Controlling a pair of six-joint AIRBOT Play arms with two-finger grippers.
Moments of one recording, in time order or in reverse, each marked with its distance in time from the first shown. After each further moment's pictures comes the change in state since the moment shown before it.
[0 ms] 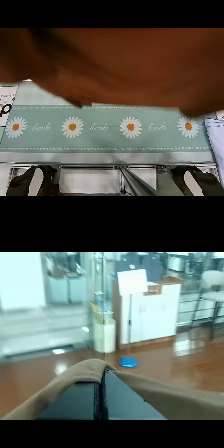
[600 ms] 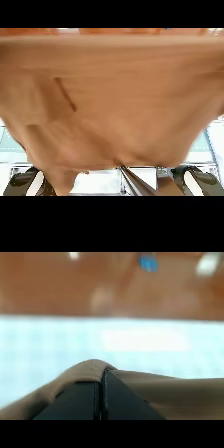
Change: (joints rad) left arm -0.270 -0.030 -0.406 0.411 -0.066 -0.251; right arm 0.003 -0.021 -0.425 0.154 0.023 -0.015
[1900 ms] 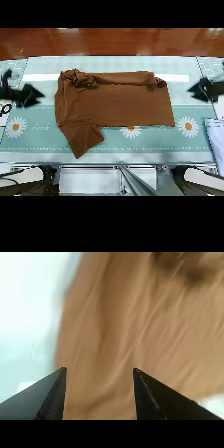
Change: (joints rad) left arm 0.406 -0.799 -0.381 -0.268 -0.080 0.296; right arm -0.349 -0.615 -0.503 0.096 -0.198 -0.105
